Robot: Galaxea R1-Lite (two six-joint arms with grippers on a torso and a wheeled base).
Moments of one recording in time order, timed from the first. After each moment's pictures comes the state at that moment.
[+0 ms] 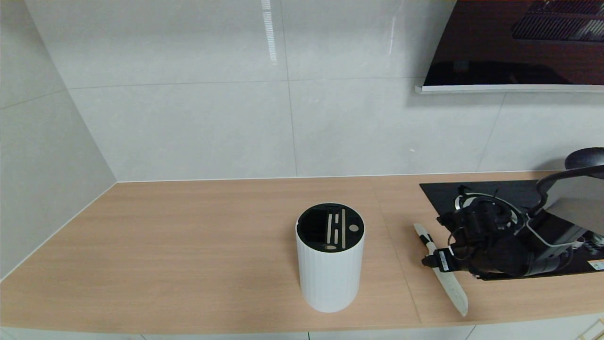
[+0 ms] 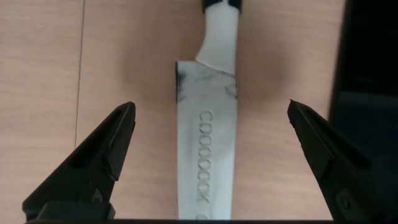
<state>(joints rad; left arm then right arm) 0.00 0.00 0.00 -0.02 0.01 0.00 0.15 2.25 -0.89 -0.51 -0.05 0.00</state>
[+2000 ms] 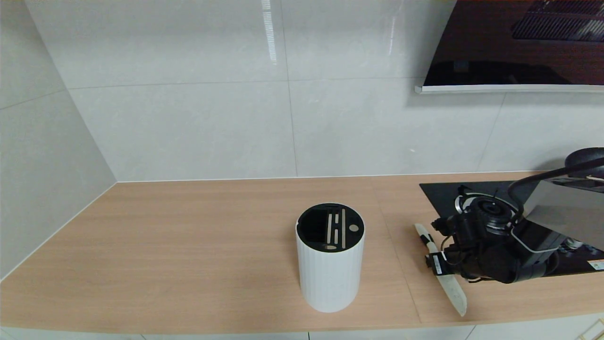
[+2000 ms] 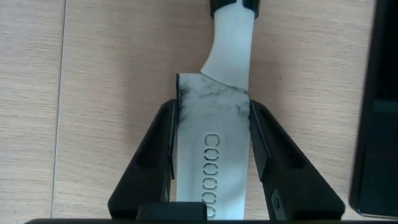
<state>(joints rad) 0.00 0.00 0.00 -0.02 0.01 0.00 0.16 2.34 -0.90 -0.60 -0.06 0.01</state>
